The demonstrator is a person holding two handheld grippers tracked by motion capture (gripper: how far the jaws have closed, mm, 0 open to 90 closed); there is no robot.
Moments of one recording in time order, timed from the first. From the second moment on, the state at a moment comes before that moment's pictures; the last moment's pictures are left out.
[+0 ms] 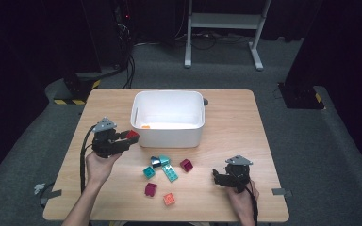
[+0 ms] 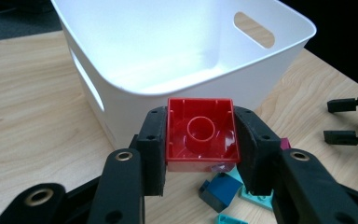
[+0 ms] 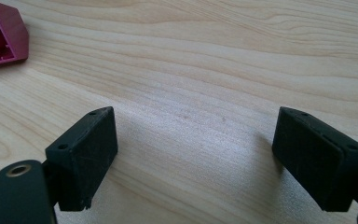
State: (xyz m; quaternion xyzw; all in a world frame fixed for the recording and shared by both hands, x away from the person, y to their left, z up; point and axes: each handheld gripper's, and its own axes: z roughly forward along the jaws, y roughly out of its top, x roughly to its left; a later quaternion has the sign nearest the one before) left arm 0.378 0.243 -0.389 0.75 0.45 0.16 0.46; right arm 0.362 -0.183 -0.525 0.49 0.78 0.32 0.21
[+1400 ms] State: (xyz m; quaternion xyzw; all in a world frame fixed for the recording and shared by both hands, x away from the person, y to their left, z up) left arm 0.439 0.215 -0.357 0.77 0.44 0.17 0.44; right arm 0.362 -0.183 -0.525 0.49 0.78 0.32 0.21
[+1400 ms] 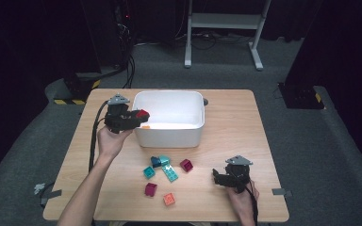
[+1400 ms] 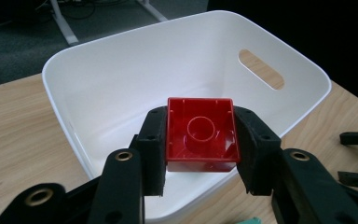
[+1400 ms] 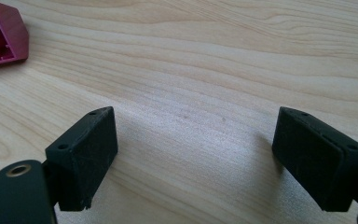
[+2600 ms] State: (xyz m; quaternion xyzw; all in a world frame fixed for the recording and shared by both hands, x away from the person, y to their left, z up) left arm 0.493 0.189 -0.395 0.77 0.46 0.16 0.40; right arm 0.362 -0.183 -0.525 0.49 0.78 0.32 0.21
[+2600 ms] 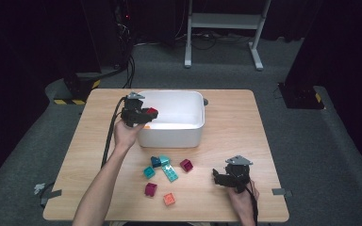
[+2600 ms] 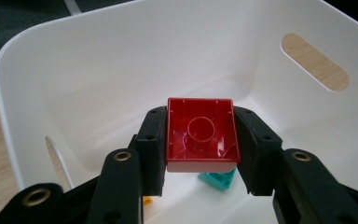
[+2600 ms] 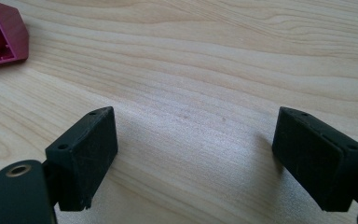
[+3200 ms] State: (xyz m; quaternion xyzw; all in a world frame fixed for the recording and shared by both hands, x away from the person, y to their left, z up) left arm 0.479 0.192 -0.382 0.77 0.46 0.17 0.41; right arm 0.362 -0.183 -0.525 0.49 0.78 0.32 0.21
